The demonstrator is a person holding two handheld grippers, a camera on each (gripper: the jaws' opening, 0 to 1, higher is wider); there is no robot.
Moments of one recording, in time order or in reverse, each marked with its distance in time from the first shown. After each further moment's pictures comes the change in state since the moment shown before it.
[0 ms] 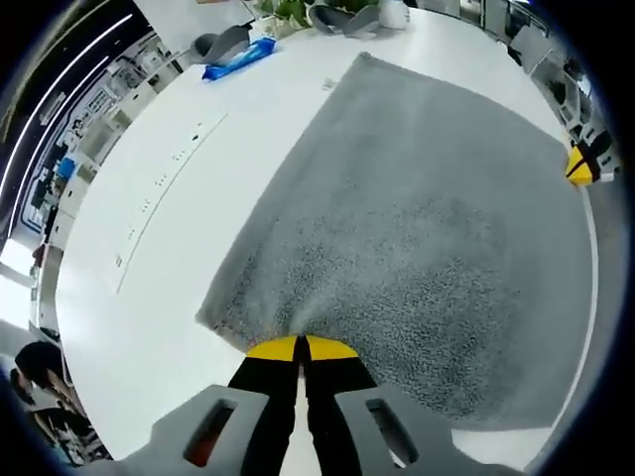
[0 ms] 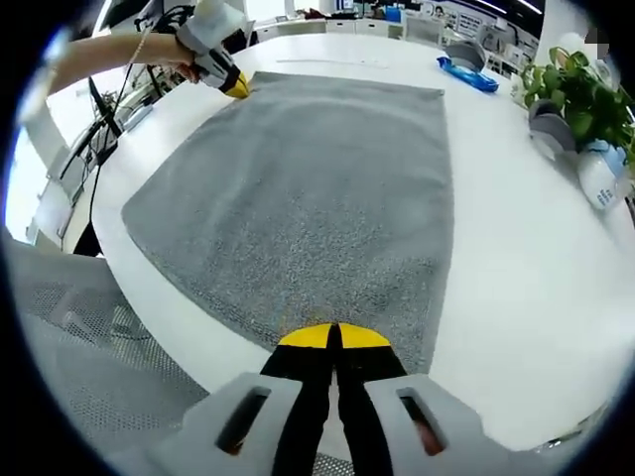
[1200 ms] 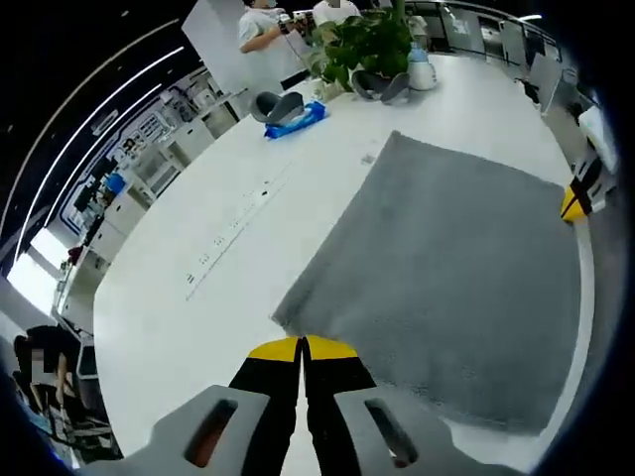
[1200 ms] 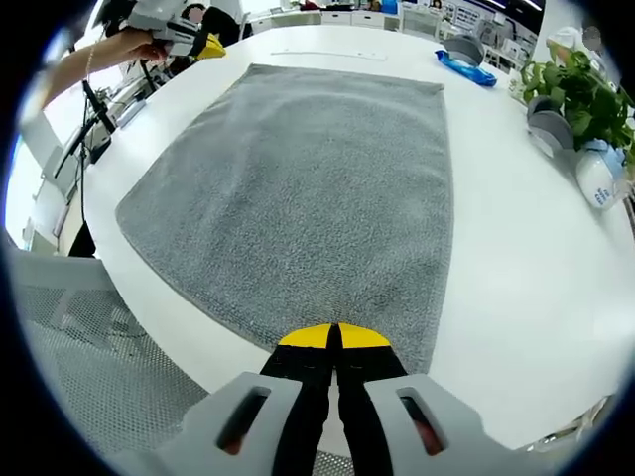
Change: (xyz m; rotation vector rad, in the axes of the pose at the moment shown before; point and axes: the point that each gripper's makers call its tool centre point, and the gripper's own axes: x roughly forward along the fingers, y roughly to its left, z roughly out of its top) left arm -0.090 0.012 0.012 -0.080 -0.227 0.184; right arm 0.001 0.000 -0.001 -0.008 0.035 -0.014
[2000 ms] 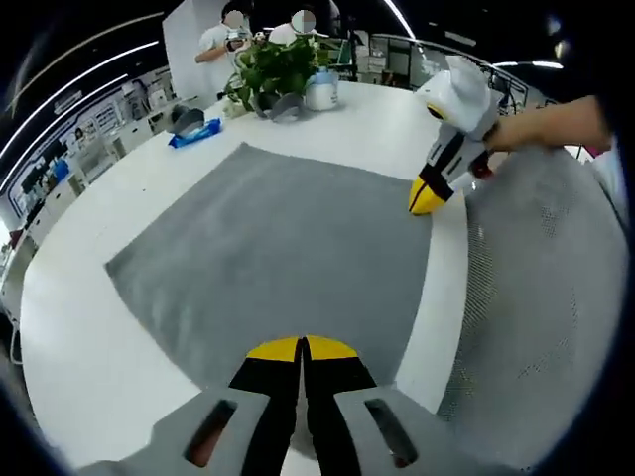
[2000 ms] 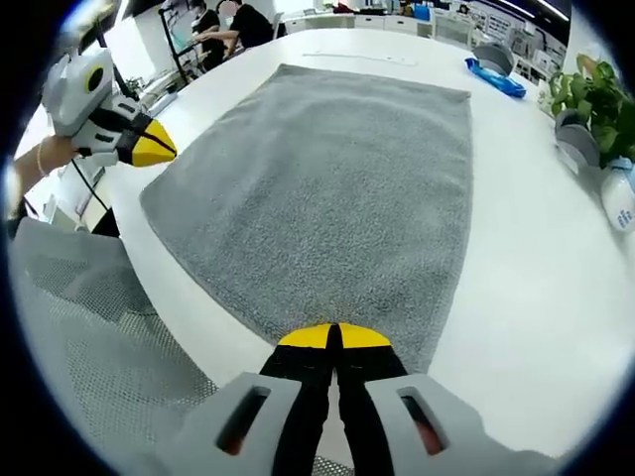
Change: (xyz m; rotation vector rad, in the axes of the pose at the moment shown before) left arm -0.054 -0.202 -0.036 -0.091 -0.079 -0.347; right arm -0.001 0.003 0.000 -0.104 -0.022 0.117
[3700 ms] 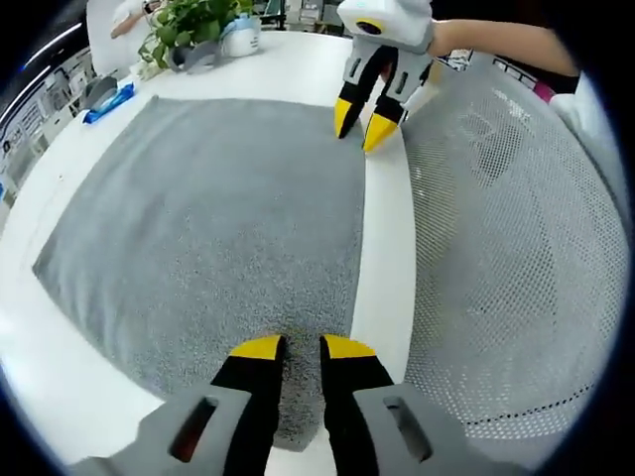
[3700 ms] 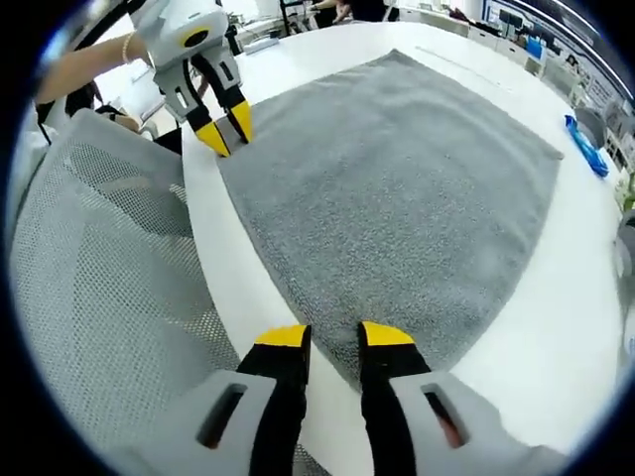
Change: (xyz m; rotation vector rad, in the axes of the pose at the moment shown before) left arm 0.010 -0.042 -0.037 0.154 0.214 -0.269; right arm -0.005 0.022 -0.010 -0.376 0.086 0.210
